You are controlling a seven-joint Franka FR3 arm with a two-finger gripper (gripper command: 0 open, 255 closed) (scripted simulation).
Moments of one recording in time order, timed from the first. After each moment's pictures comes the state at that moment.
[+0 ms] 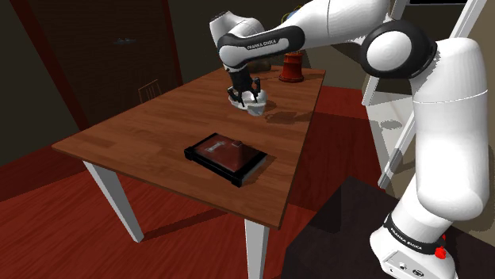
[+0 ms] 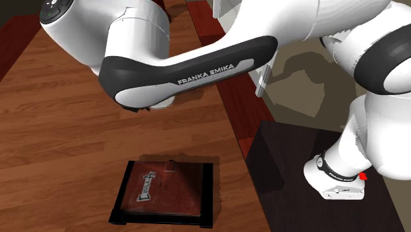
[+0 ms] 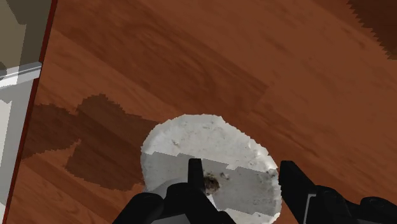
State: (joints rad) arm 0.03 0.44 0.17 -1.34 -0.41 1.64 0.90
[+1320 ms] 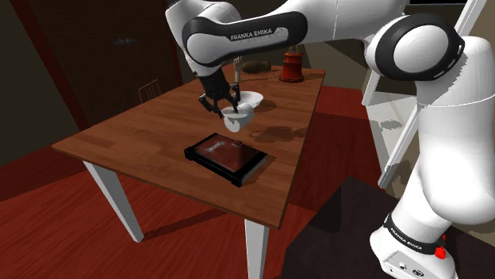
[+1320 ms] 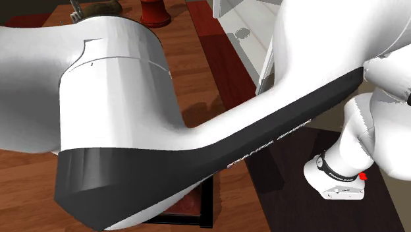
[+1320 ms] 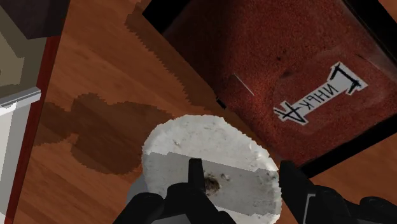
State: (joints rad) arm 0.24 0.40 0.26 -1.32 -0.39 1.48 1.15
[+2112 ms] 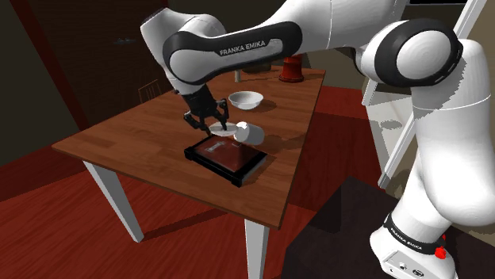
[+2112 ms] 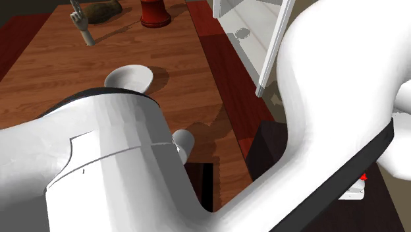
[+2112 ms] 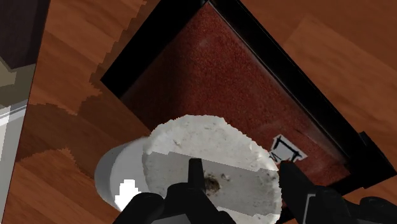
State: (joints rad) arm 0.33 0.44 0.30 -1.32 -0.38 1.48 1.29
